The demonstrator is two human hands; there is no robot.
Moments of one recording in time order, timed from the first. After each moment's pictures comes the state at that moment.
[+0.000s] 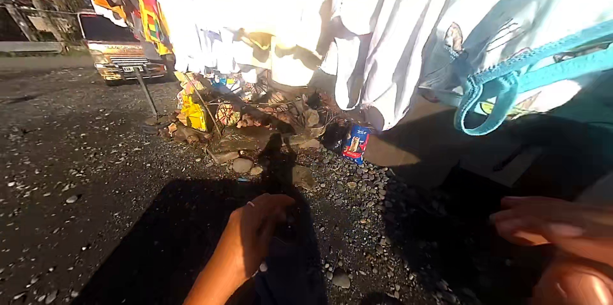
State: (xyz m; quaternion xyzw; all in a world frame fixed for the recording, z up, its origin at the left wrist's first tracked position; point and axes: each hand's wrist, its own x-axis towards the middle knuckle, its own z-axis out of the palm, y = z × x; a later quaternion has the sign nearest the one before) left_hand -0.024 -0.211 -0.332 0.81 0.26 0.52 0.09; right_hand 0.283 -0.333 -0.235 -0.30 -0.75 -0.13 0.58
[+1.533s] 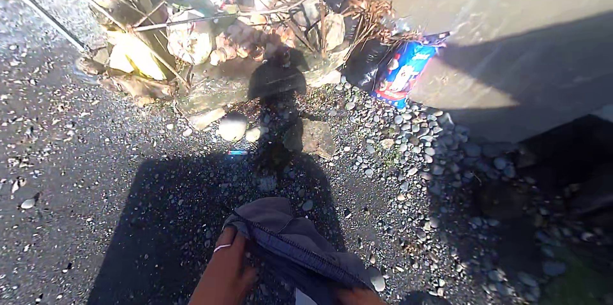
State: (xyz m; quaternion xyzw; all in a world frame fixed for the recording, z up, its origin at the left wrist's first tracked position) left_hand -0.011 0.385 -0.539 0.76 0.57 0.15 0.26; right_hand 0.293 0.302 -0.495 -0.40 -0.79 0.46 -0.02
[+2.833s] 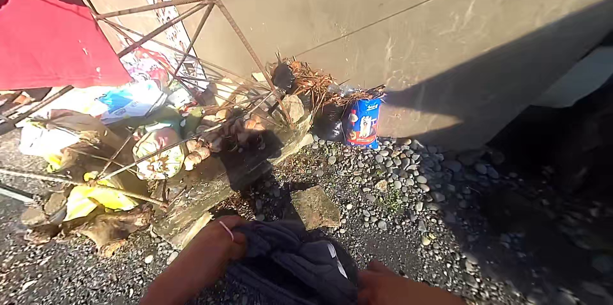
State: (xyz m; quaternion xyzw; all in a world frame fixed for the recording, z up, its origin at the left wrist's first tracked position) left_hand 0.006 0.830 -0.353 0.99 0.05 0.12 0.03; right_hand 0.334 0.597 -0.418 -0.38 -0.84 0.34 0.20
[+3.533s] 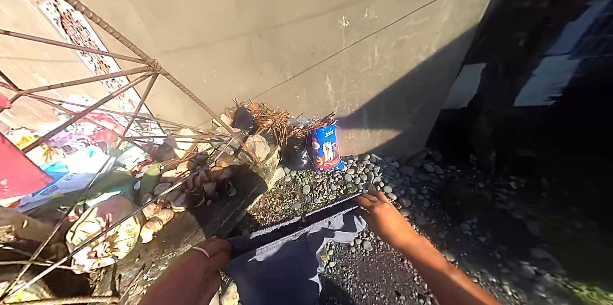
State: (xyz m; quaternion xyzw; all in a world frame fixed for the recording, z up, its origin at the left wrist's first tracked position) left_hand 0.088 0.879 -0.303 0.99 0.03 0.13 -0.02; right_hand 0.479 0.650 -0.421 -0.78 -0.55 -0.05 0.30
